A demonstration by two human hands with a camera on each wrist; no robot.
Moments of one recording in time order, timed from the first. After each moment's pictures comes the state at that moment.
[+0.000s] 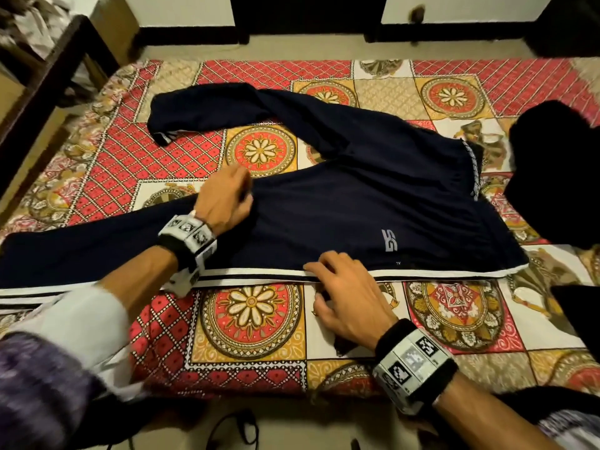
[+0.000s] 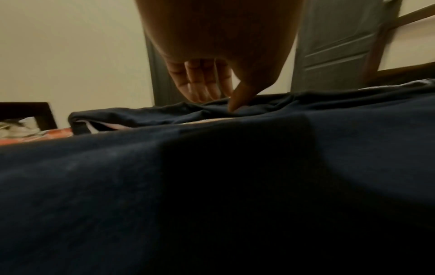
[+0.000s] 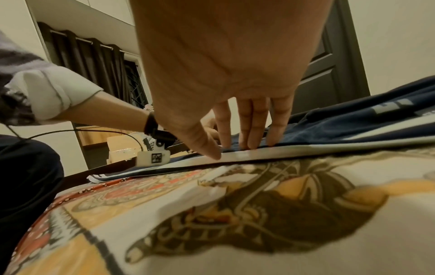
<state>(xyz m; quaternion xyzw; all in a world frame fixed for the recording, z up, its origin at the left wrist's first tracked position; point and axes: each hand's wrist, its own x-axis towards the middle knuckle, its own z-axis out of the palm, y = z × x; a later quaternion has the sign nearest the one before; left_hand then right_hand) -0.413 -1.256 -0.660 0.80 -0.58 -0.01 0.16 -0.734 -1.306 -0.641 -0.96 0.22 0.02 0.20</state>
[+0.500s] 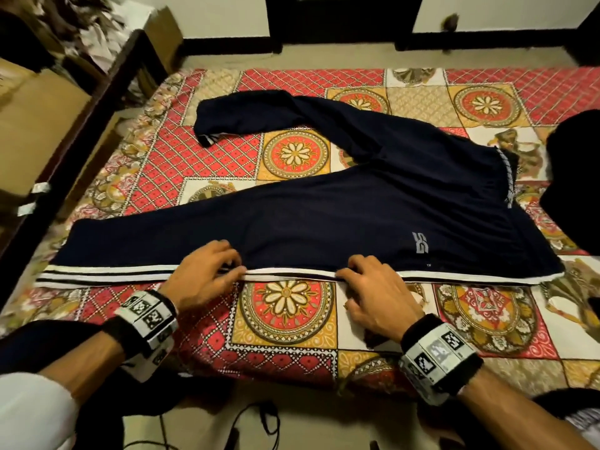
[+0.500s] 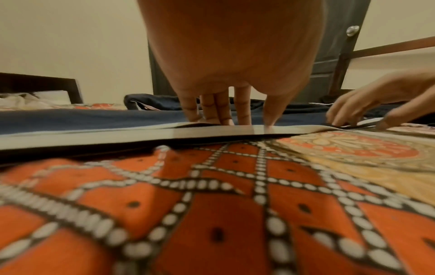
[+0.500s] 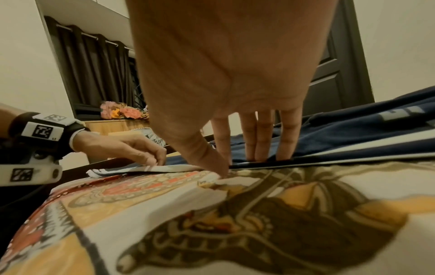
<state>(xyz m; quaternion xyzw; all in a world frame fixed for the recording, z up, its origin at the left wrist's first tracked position) -0.441 -1.082 -0.660 0.80 -0.57 -0.15 0.11 -0.730 -1.301 -0.633 -0.96 0.21 0.11 0.16</state>
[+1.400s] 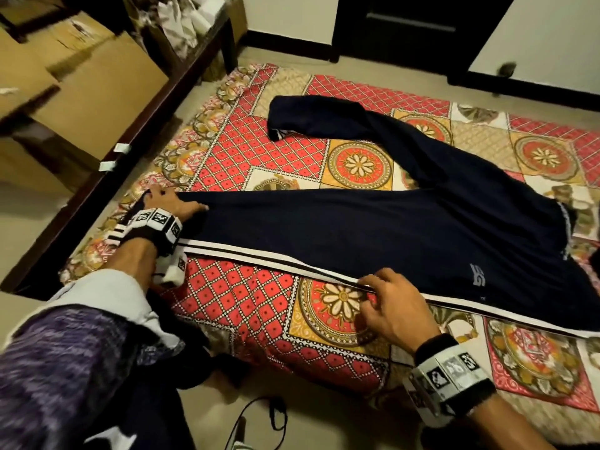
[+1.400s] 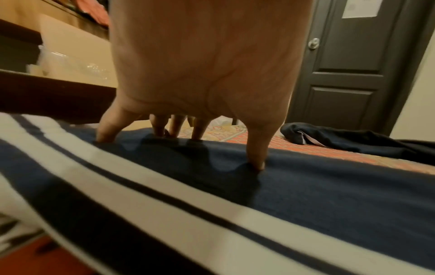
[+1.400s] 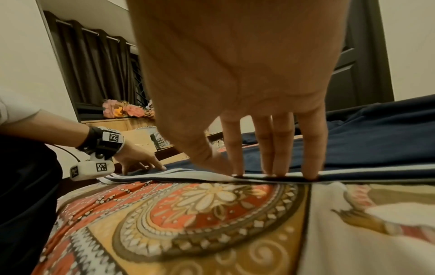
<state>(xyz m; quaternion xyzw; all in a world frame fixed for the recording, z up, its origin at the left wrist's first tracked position) -0.252 -1.002 -0.656 0.97 -0.04 -0.23 0.07 -0.667 -1.242 -0.618 -0.94 0.27 0.15 0.16</state>
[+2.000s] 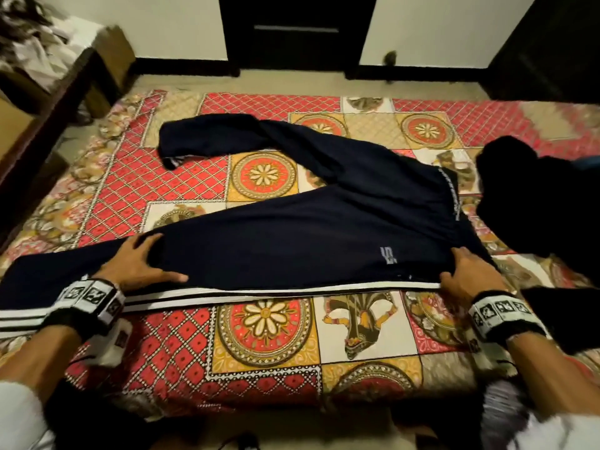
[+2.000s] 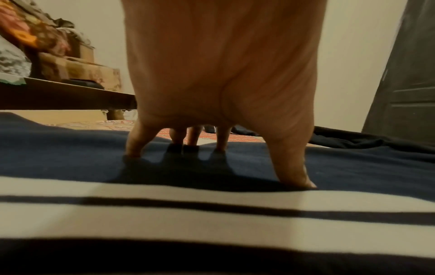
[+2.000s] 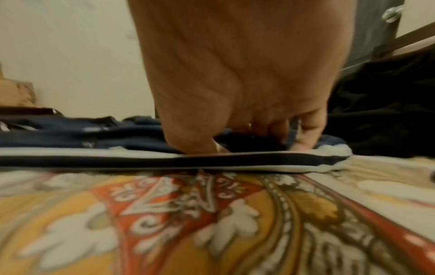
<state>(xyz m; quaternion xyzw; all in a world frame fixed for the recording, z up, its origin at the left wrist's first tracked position) -0.329 -1.084 -0.663 0.90 -0.29 -0.33 0.07 -0.839 -1.446 -0.621 -0.77 0.61 0.14 0.11</state>
